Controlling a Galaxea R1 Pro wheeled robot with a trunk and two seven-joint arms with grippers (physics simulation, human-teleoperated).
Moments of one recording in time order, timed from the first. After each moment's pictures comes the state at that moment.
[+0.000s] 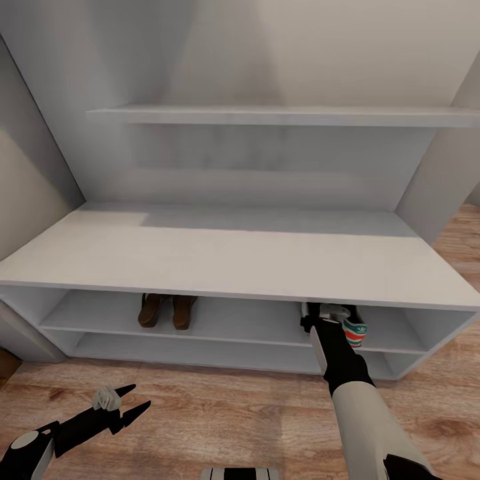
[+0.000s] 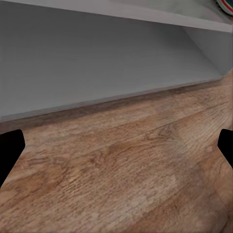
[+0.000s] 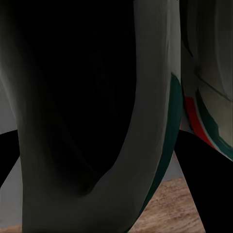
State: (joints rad) left arm -0.42 0.25 0.45 -0.58 -0.13 -0.18 -1.19; right arm -0.76 0.17 -0.29 -0.81 0.17 0.50 -0.27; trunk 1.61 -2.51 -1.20
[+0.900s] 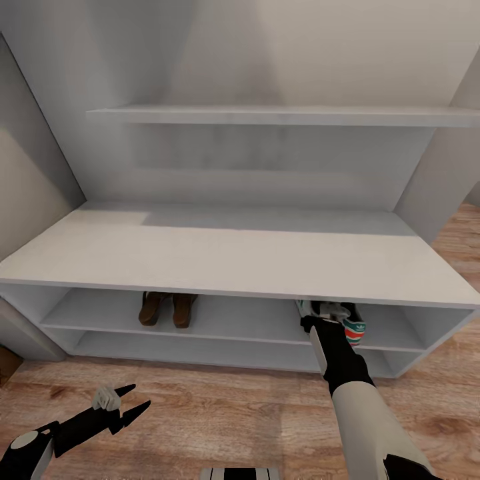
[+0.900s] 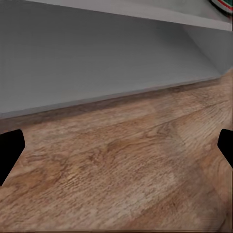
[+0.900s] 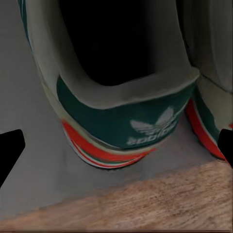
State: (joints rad) left arm -0.42 0.26 0.45 -0.58 -0.13 -0.18 -1.19; right arm -0.76 0.17 -0.29 -0.81 0.17 0.50 -0.27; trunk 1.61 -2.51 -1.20
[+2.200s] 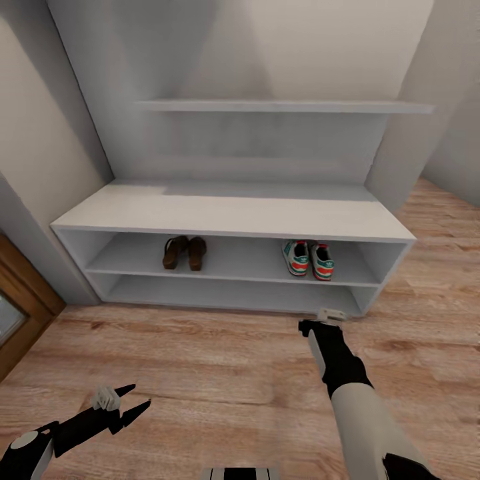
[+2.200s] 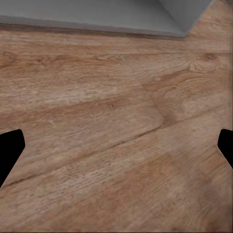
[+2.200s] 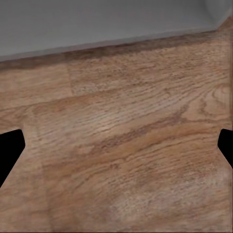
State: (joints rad) left arm -0.42 0.26 0.45 -0.58 -0.13 -0.18 -1.19; right arm -0.76 0.17 -0.29 -0.77 0.17 0.50 -0.27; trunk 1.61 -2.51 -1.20
